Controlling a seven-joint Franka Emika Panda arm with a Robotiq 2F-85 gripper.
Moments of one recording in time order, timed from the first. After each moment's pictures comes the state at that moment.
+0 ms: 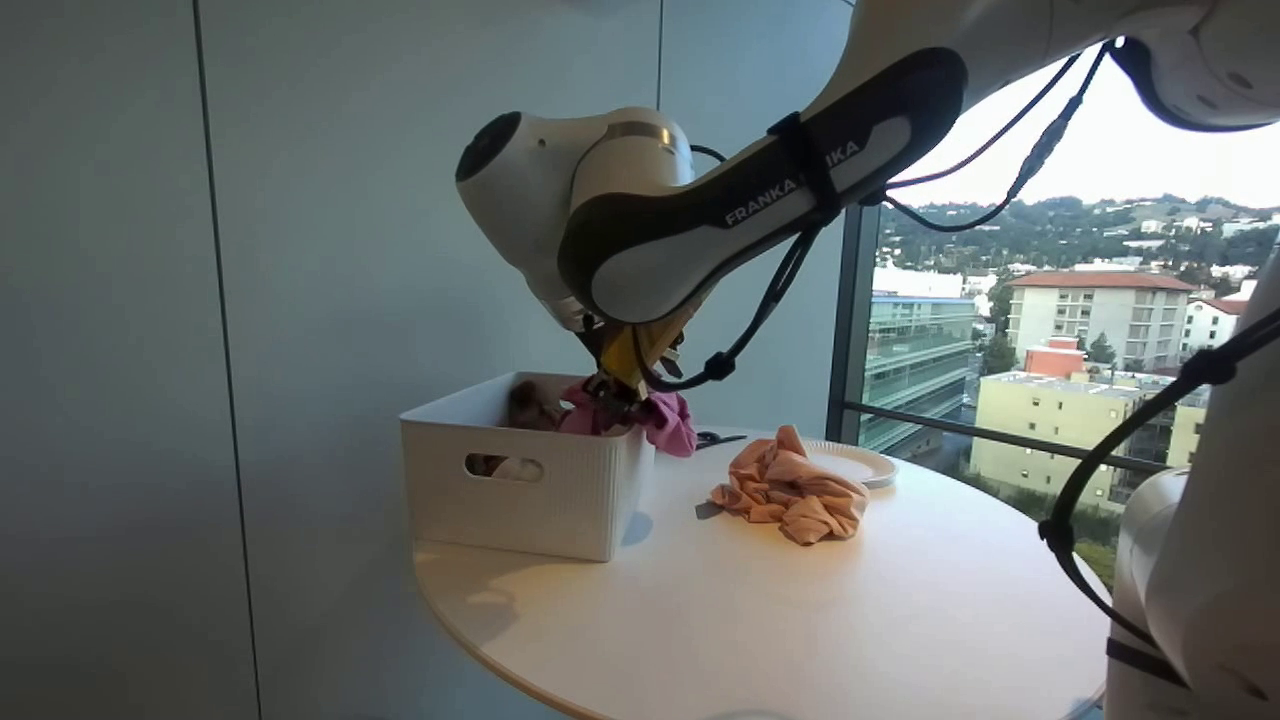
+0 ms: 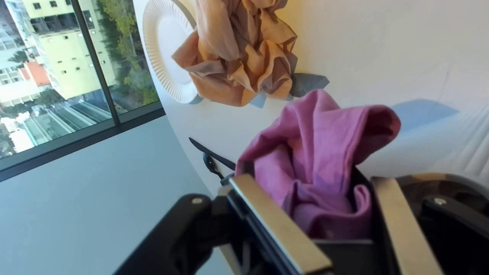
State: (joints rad) arm 0.19 -0.19 0.29 -2.15 -0.82 1.69 0.73
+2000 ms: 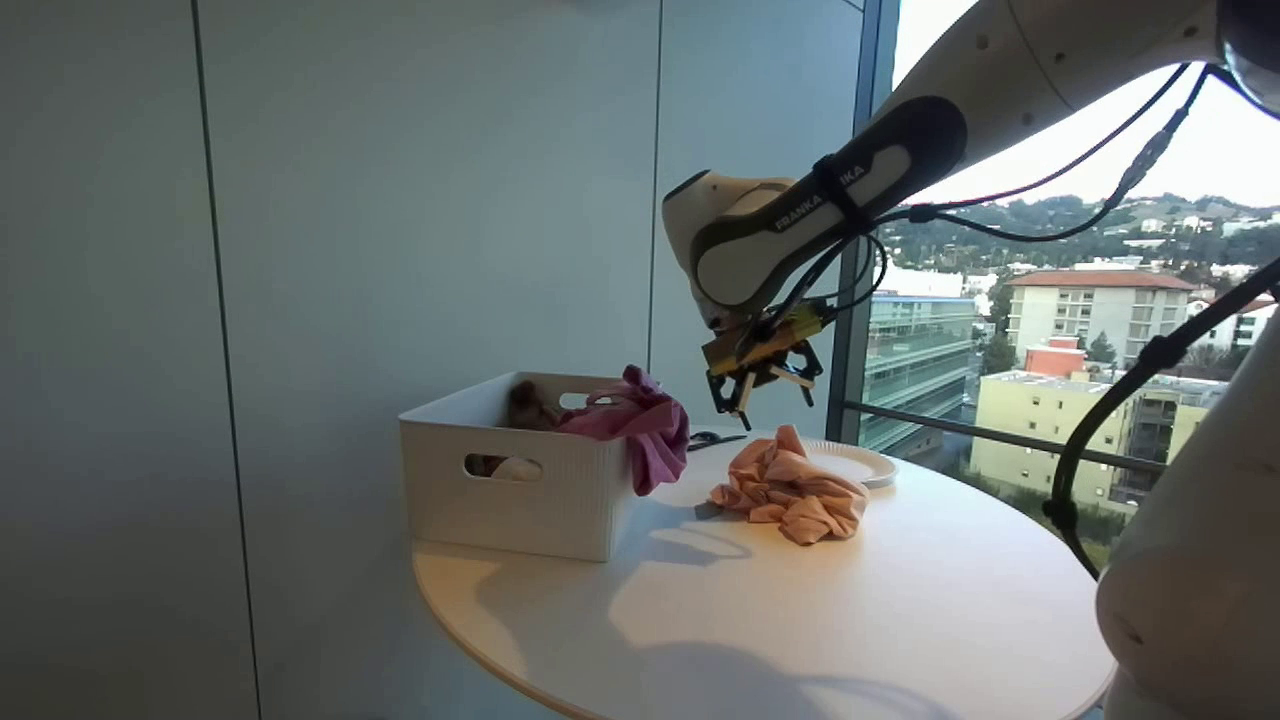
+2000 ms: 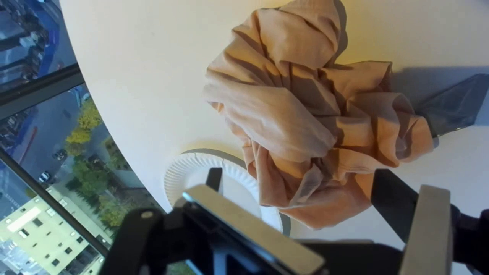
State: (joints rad) arm -0.14 -0.26 0.06 -2.26 -0.58 1.89 0.91
